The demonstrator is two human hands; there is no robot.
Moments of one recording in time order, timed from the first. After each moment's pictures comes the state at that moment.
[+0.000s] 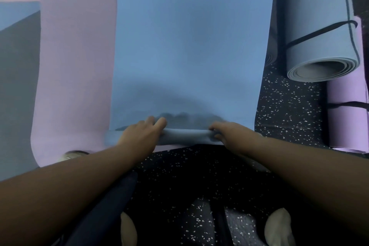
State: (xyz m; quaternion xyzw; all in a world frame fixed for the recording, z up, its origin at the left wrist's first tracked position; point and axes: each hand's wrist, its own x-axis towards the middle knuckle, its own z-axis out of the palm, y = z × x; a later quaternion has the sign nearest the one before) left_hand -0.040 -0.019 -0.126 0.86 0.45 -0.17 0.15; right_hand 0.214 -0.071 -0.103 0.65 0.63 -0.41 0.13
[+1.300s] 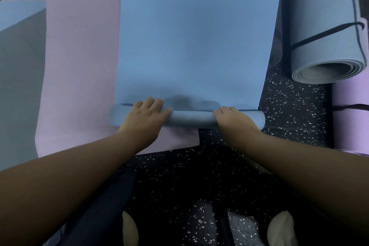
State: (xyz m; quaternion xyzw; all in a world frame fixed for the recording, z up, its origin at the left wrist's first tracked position) left_hand -0.039 0.007 -0.124 0.93 0.38 0.01 0.04; right_hand 0.205 -0.057 -0.102 0.65 0.73 -0.18 0.14
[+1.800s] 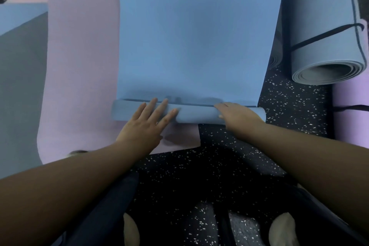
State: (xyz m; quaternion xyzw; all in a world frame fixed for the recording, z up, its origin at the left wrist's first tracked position) left_hand -0.048 -0.009 -0.126 0.93 0.35 -0.10 0.01; right_hand 0.220 -0.036 -0.100 0.66 0.68 -0.28 0.14
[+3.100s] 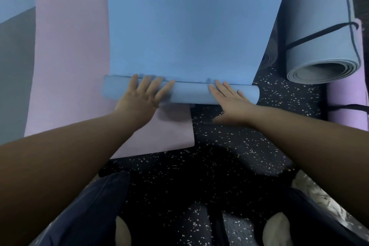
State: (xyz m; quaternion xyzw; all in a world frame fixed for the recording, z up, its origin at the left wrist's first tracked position) left_hand -0.027 0.054 -0.139 0.93 0.33 -0.06 -0.16; right_hand 0.232 -0.012 -0.085 0.65 0.66 -0.34 0.19
